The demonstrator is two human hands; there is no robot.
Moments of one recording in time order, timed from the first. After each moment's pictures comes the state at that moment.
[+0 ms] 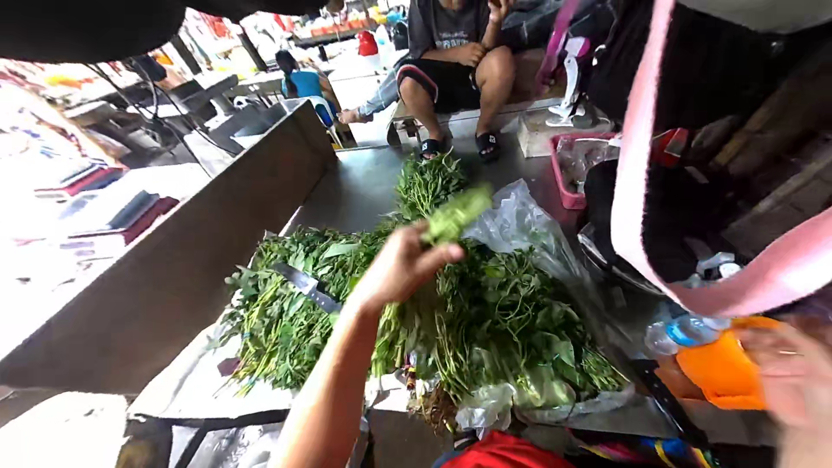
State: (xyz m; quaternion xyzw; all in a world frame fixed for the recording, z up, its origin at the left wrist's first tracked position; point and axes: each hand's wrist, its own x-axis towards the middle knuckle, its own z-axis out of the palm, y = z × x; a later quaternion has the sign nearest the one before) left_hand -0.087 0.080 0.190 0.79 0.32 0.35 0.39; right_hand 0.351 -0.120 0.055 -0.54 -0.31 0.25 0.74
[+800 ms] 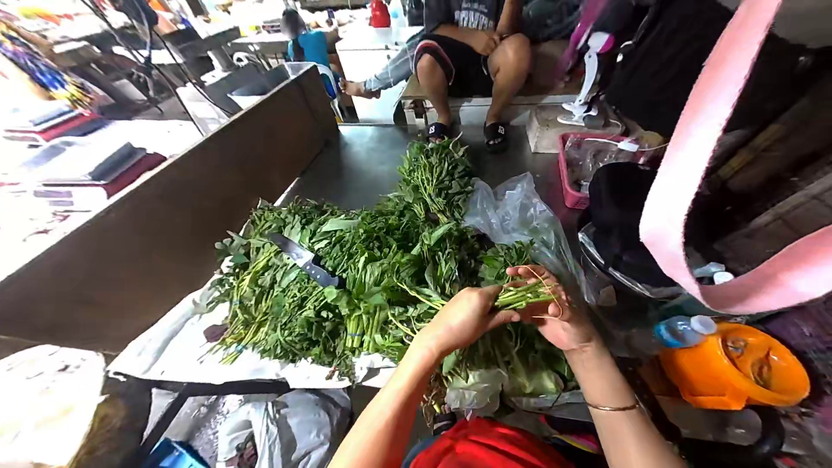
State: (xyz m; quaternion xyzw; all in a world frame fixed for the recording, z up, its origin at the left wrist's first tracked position) left_hand -0.034 0.034 0.094 0.86 0.32 0.17 0.35; right_hand 0.176 0.008 0.027 -0.18 -0.46 0.64 0.59
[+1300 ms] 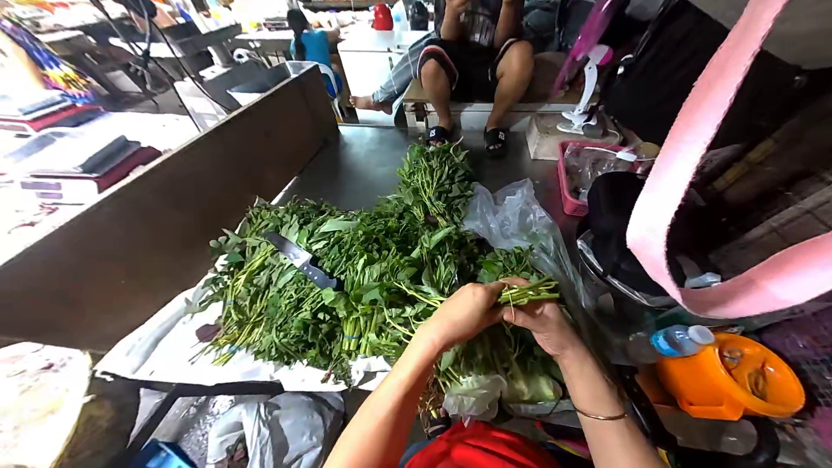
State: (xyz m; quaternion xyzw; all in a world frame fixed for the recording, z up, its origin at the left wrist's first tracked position) left_hand -0.030 0.050 0.105 0.87 0.34 0.13 0.34; right_hand 0.153 0.005 0.033 -0.35 -0.50 0.54 0.58
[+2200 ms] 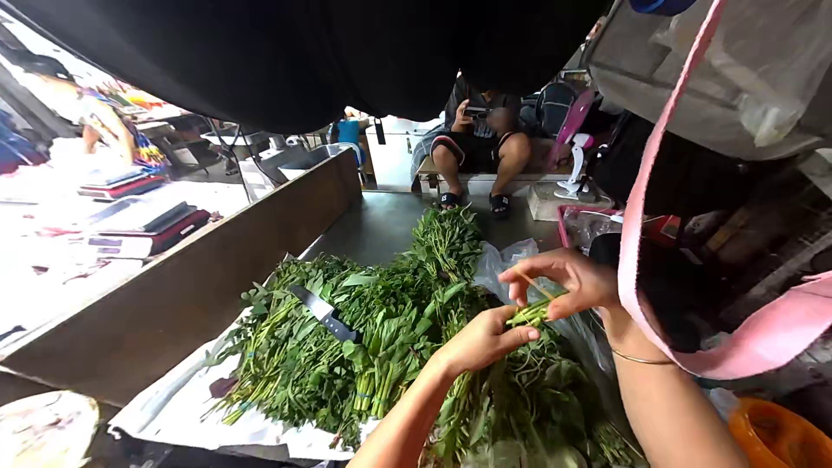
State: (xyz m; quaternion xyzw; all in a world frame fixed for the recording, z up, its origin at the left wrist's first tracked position) left_hand -0.038 0.061 0.144 0.77 0.20 0.27 0.55; right_hand 0.181 0.085 0.216 -0.15 -0.86 0.39 0.30
